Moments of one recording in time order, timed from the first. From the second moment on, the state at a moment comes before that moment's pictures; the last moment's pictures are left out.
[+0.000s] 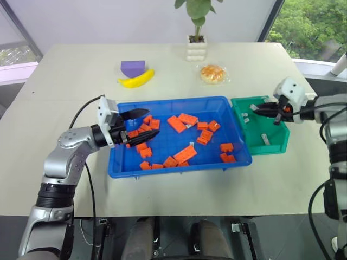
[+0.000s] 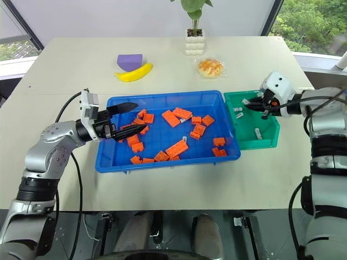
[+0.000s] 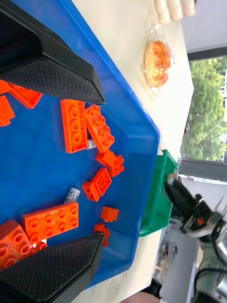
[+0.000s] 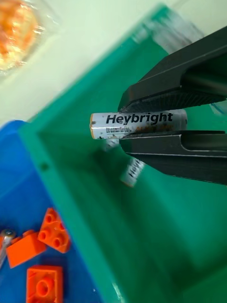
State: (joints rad) left arm -0.44 0.56 0.05 0.00 -0.57 0.34 -1.06; right arm -0.82 -0.87 -0.02 0.68 0.00 0.13 1.21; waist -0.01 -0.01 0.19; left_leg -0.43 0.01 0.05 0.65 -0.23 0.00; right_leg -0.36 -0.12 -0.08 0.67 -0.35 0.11
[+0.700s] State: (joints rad) left arm -0.43 0.59 0.06 0.00 -0.54 0.33 -1.08; right arm -0.81 -0.80 -0.04 0.50 0.09 0.21 1.10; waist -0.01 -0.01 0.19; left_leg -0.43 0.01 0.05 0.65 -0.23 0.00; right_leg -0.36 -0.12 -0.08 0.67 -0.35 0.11
